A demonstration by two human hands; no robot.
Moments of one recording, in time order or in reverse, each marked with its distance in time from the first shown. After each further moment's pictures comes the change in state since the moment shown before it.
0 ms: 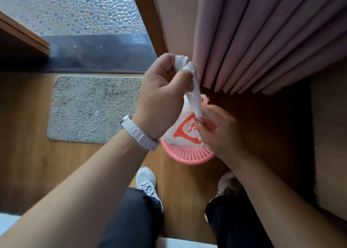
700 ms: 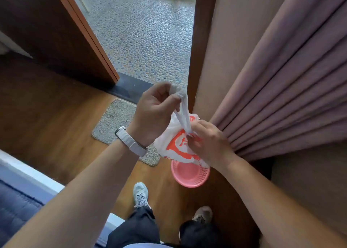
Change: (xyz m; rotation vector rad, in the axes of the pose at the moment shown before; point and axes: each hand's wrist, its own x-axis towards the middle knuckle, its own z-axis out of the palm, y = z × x) left_hand -0.076 0.373 -0.080 0.029 0.206 0.127; right_hand 0.023 -0.349 -0.183 -0.251 -0.211 -0.523
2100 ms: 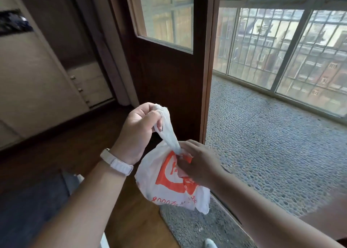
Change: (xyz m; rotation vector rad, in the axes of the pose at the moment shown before) left_hand 0.136 0.154 -0.535 0.157 0.493 0.146; right_hand 0.455 -0.365 0.199 0.206 -0.190 -0.429
